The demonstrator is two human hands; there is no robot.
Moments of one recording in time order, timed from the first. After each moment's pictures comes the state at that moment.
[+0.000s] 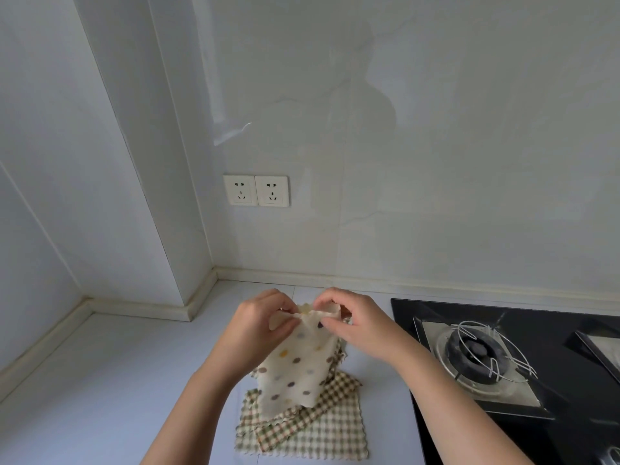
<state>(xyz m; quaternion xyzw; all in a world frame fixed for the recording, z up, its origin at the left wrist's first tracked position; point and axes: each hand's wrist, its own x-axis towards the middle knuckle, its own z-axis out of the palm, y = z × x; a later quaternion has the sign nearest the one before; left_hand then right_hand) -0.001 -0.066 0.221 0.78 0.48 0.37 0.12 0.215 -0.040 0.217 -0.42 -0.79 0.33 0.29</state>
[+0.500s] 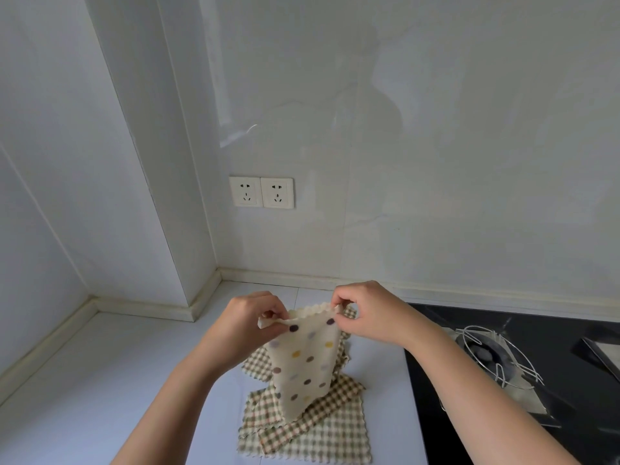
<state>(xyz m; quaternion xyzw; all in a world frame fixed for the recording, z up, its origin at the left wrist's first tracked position) -0.027 -0.061 0.226 0.79 0.50 0.32 0.14 0.223 -0.026 0.244 -0.45 -0.84 0.23 0.20</state>
